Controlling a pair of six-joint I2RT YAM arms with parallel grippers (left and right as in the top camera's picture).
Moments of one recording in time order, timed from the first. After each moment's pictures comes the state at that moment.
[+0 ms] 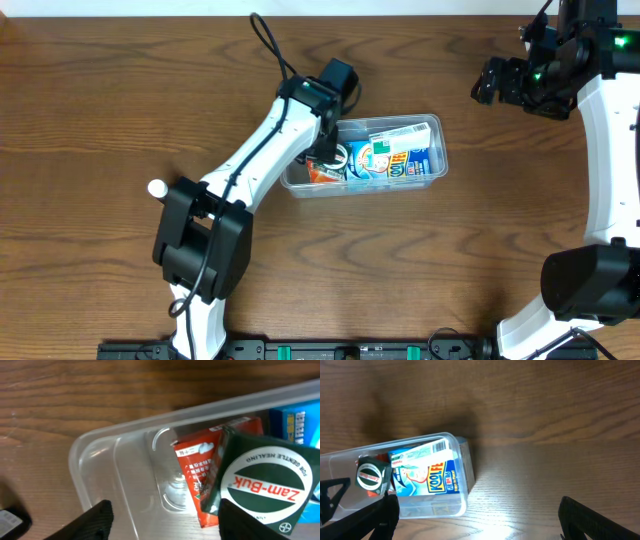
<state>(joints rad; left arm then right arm) -0.52 2.03 1.70 -1.12 -0.22 -0.36 -0.08 1.81 1.92 -1.32 -0.21 0.13</state>
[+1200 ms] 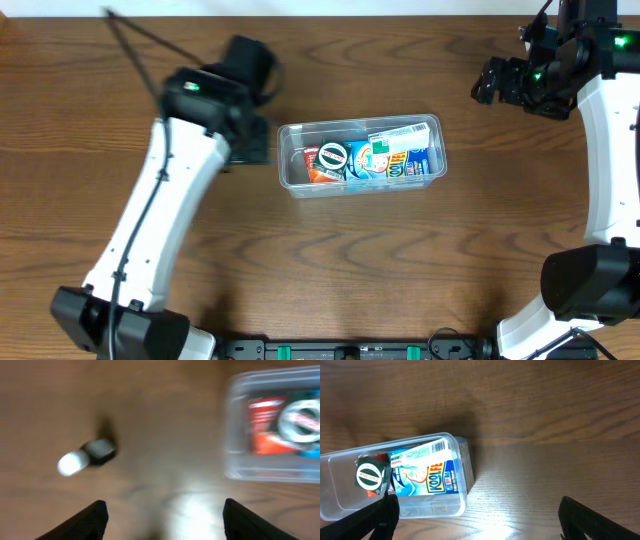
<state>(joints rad) -0.32 1.65 1.73 -1.48 -0.25 -0.35 -0.08 1.81 1.92 -1.32 -0.21 0.13</state>
